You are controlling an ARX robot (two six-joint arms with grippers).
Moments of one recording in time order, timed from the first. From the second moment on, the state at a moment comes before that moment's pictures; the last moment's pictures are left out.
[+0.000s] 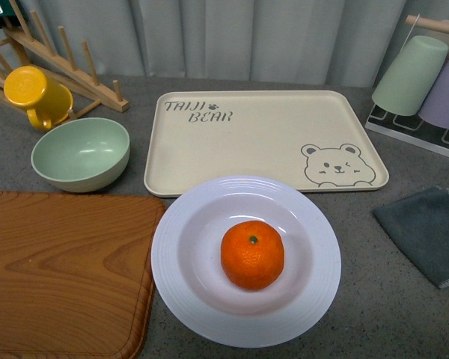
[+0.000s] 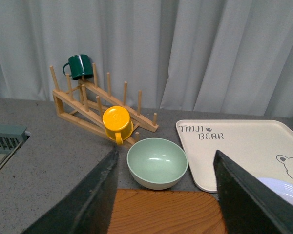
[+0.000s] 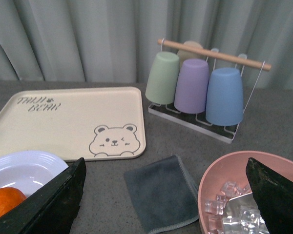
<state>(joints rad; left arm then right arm) 0.00 0.00 0.02 0.00 0.00 -0.01 -0.02 0.36 0.03 0.15 -0.04 -0.03</state>
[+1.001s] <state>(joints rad) 0.00 0.00 0.02 0.00 0.00 -0.01 0.05 2.13 0.58 0.68 -0.81 0.58</state>
